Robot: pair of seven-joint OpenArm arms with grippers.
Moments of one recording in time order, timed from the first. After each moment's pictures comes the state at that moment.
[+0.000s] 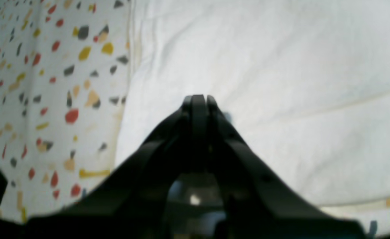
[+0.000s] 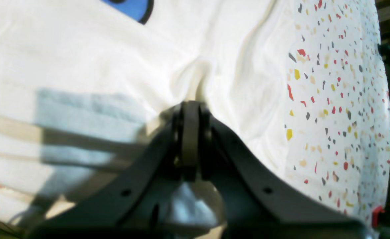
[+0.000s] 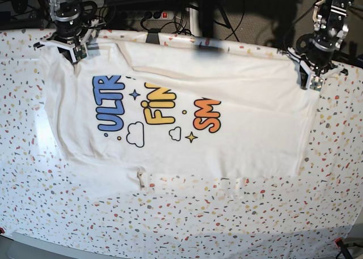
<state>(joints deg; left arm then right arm) 23.2 -25.8 4.7 87.9 -6.9 -7.1 13.2 -36.0 30.8 -7.8 96.6 -10.1 -12.0 -19.3</state>
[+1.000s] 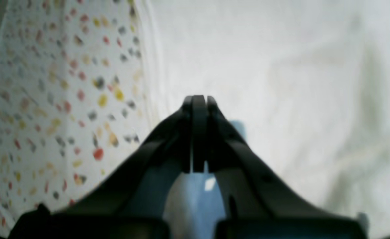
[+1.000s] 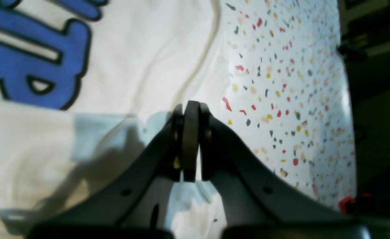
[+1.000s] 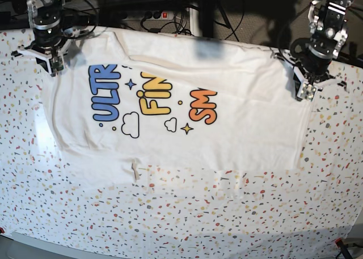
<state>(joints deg) 20.8 -25.8 5.0 99.6 -1.1 -2.2 18.6 -39.2 30.7 5.7 108.2 -5.9 -11.3 -21.1</state>
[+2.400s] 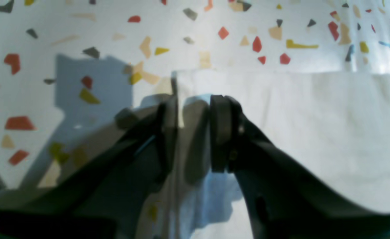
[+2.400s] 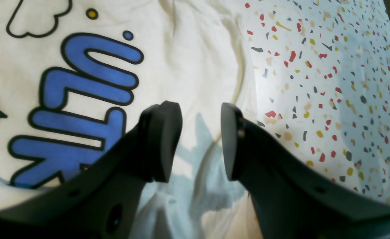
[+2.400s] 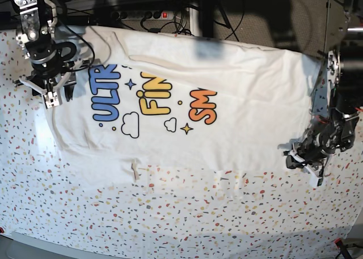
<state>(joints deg) -39.9 -18.8 4.7 15.8 -16.3 -36.8 13.2 -26.2 30.6 7.0 108.2 6.0 1.0 -28.6</state>
